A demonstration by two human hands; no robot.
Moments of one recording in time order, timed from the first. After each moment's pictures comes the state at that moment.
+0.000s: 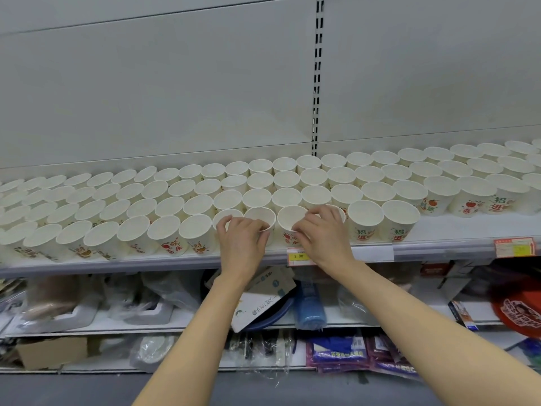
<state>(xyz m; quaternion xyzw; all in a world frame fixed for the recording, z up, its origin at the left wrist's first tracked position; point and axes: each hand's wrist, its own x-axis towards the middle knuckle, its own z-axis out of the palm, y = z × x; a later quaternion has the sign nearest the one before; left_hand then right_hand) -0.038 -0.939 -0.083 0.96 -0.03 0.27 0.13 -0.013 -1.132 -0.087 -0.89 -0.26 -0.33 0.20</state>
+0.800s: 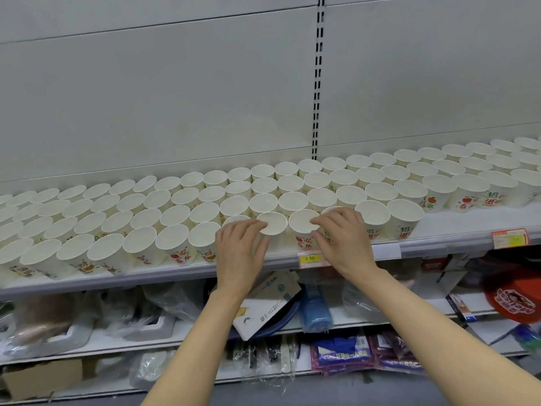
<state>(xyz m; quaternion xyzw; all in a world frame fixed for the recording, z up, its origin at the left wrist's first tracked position) -0.054 -0.904 -0.080 0.90 -0.13 0.36 0.19 -0.043 -1.133 -0.071 -0.89 -0.20 -0.37 0.20</state>
